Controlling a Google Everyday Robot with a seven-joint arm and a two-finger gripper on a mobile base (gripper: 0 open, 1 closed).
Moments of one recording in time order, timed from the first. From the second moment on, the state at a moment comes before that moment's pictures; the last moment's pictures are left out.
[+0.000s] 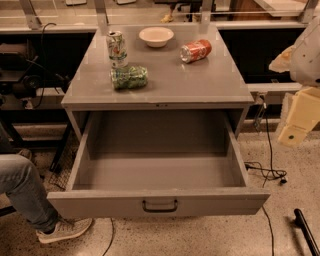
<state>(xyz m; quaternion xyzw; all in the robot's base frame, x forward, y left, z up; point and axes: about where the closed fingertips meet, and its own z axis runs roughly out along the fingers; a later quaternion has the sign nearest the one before) 0.438 -0.216 0.978 -0.60 0.78 -0.04 0.16</state>
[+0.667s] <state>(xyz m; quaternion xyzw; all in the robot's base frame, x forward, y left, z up) 0.459 -0.198 0.973 -0.62 0.76 -0.02 0.17</state>
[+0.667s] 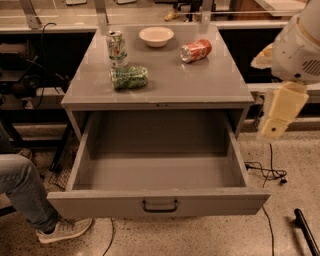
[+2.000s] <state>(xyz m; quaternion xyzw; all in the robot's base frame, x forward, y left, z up) 0.641 -0.016 0.955 -0.75 0.61 0.05 0.26</state>
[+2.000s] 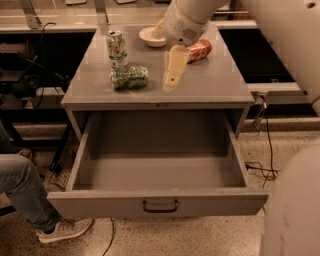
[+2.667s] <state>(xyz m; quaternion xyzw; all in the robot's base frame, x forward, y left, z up) 0.702 0.030 0.905 -0.74 0.64 -0.03 0.21</state>
